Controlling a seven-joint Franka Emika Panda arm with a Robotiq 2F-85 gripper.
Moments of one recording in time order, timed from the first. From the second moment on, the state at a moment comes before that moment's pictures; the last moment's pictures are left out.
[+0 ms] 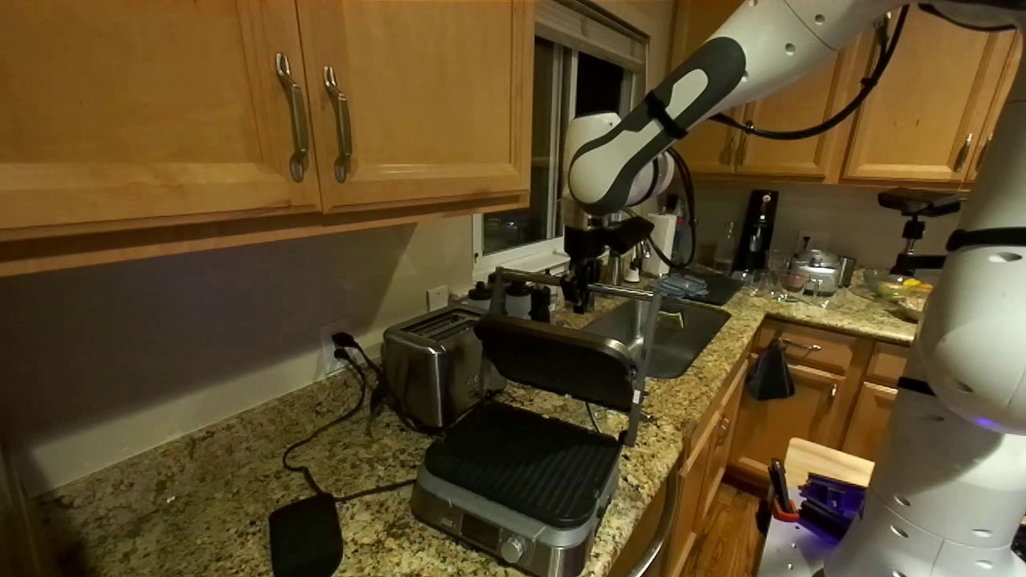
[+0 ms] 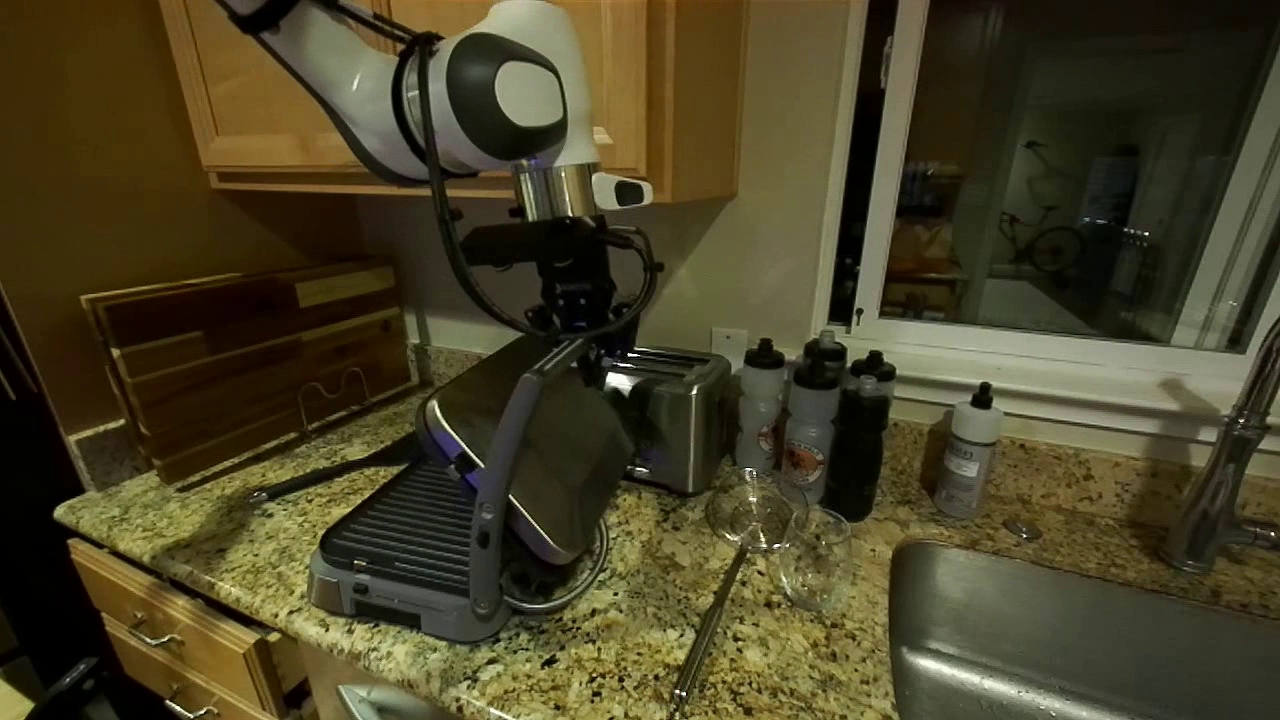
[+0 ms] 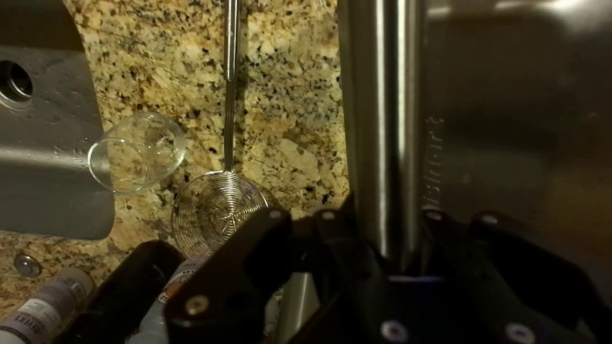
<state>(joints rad) -0.13 -0.04 -0.14 -2.30 -0.15 2.38 -0.21</state>
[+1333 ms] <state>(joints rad) -0.20 0.02 -0.20 -2.30 -0.05 2.38 -0.31</state>
